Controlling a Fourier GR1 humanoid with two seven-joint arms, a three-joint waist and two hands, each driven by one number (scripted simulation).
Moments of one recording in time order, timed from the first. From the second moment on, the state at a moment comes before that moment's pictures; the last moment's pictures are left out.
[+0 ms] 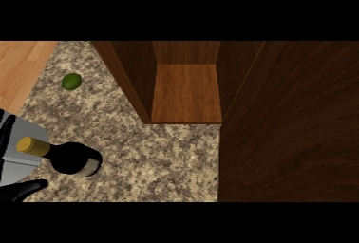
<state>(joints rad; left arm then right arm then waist) 0.13 0.12 0.34 -1.97 0.34 -0.08 0.14 0.08 -0.08 -0.01 -2.38 -0.26 0.22 0.41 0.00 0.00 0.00</state>
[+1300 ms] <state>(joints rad) 0.09 0.17 0.42 -1.42 0.26 -0.27 -0.22 0.08 -0.06 -0.01 -2.38 -0.26 0.25 0.40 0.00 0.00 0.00</state>
